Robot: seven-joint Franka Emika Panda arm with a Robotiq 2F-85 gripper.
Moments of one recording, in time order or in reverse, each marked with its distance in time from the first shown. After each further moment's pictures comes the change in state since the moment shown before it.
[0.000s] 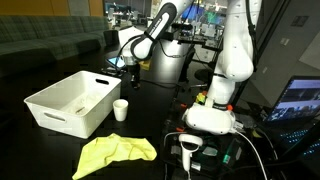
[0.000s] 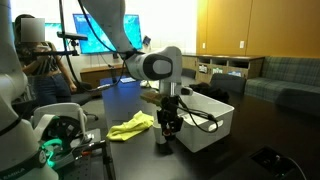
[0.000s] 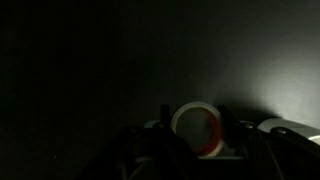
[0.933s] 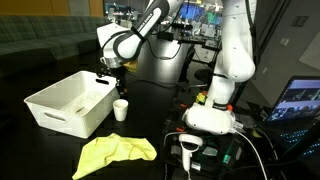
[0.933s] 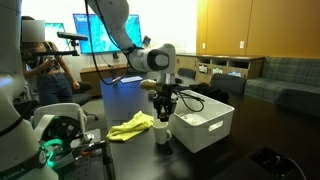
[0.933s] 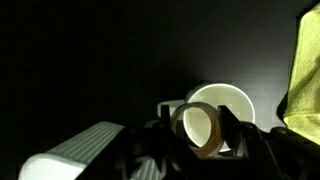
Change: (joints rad) arm 0.068 0.087 0.139 0.175 0.068 -0.119 -0.008
